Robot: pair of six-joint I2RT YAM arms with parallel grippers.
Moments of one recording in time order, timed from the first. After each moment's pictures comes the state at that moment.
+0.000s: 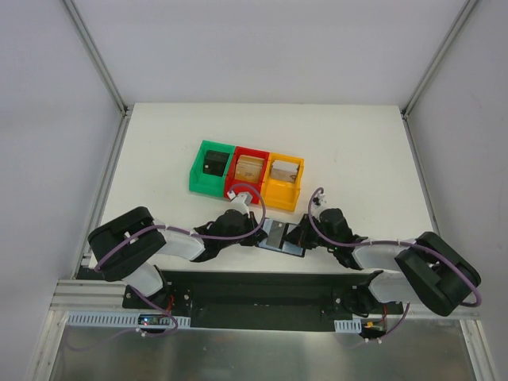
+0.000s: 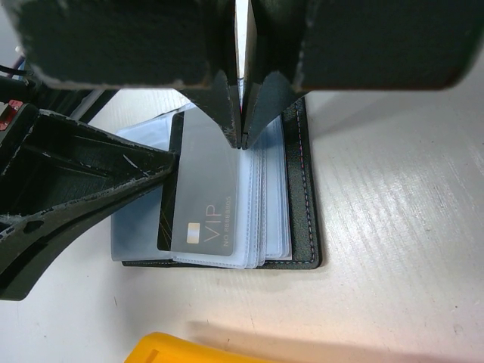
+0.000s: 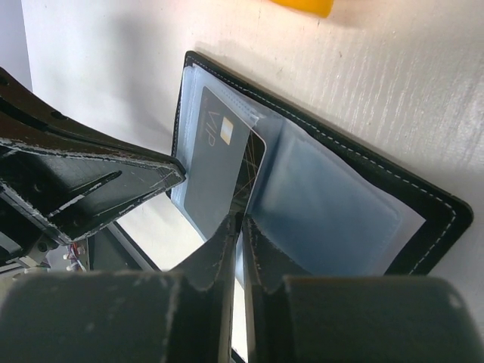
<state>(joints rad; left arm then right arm) -0.95 1.55 0.41 0.57 -0.05 -0.88 0.67 1.30 0.19 0.52 -0.26 0.88</state>
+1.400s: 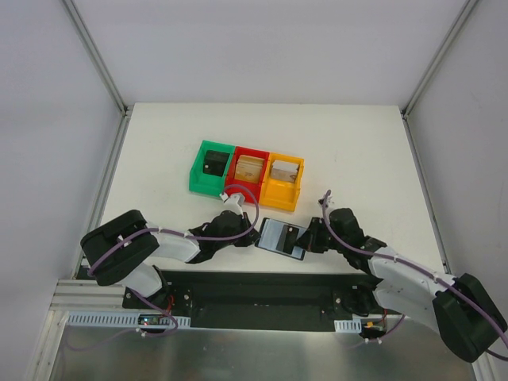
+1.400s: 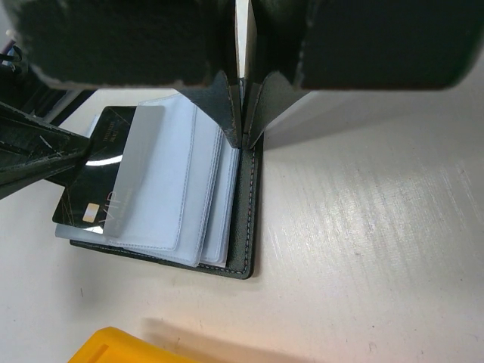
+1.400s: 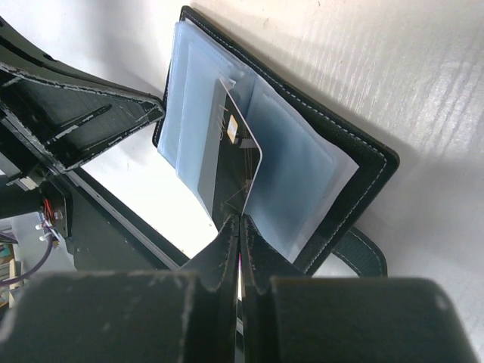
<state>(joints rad) -0.94 1.50 0.37 0.51 -0.09 -0.91 0.62 0.96 0.22 0.06 -0.29 0.75</state>
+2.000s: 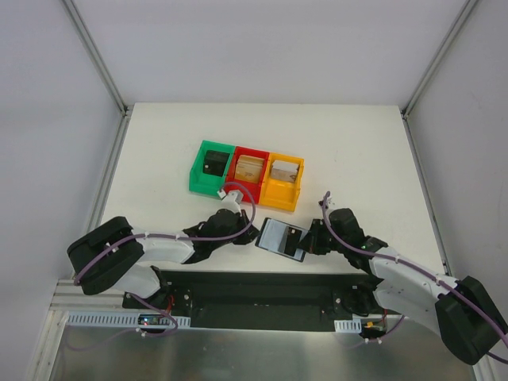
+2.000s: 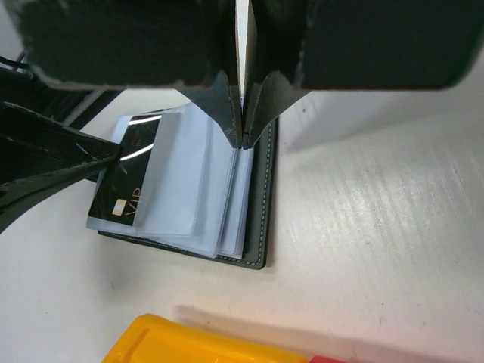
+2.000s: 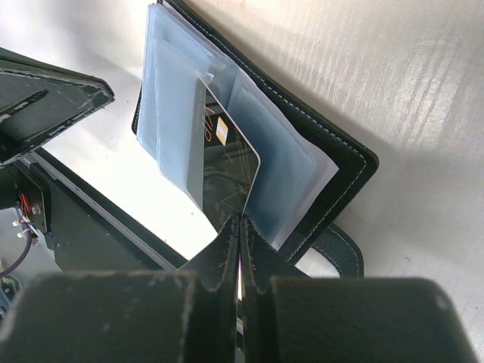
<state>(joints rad) -0.94 1.41 0.37 0.45 -0.09 -0.89 0.62 0.93 0.24 -0.05 -0.27 0.70</state>
